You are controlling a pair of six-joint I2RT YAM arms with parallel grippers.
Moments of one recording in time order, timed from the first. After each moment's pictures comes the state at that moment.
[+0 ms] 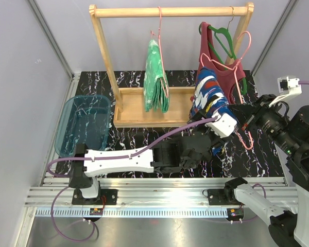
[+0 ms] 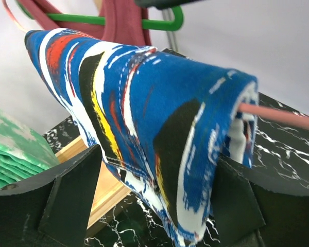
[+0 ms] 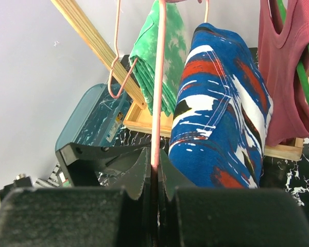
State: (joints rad) left arm -1.48 1.72 1.69 -0.03 -0.83 0.19; right arm 0.34 0.86 1.74 -0.99 -0.14 0.41
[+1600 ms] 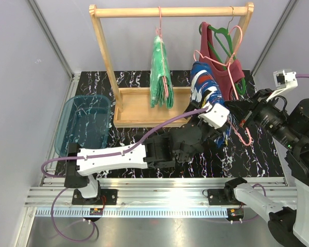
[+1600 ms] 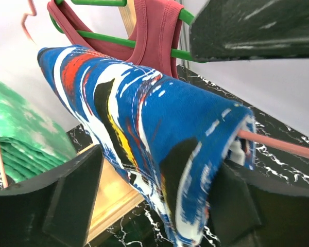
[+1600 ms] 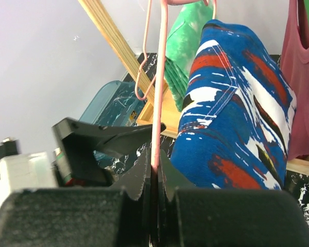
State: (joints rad) left arm -1.44 1.67 1.70 0.01 -0.84 0.22; right arm 0.34 0.90 1.79 -0.97 -0.23 0.40
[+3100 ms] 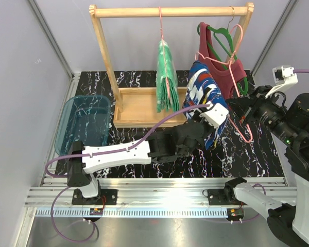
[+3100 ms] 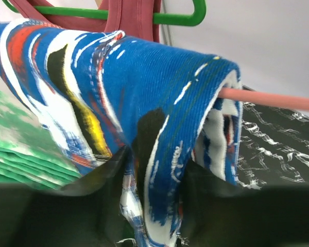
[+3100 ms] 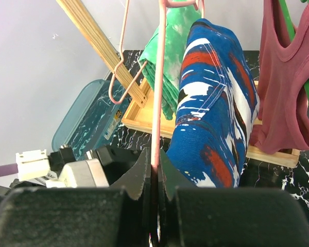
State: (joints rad) left arm -1.38 1.69 1.64 -0.02 -0.68 0.13; right arm 0.34 0.94 1.85 -1.02 -0.17 0.36
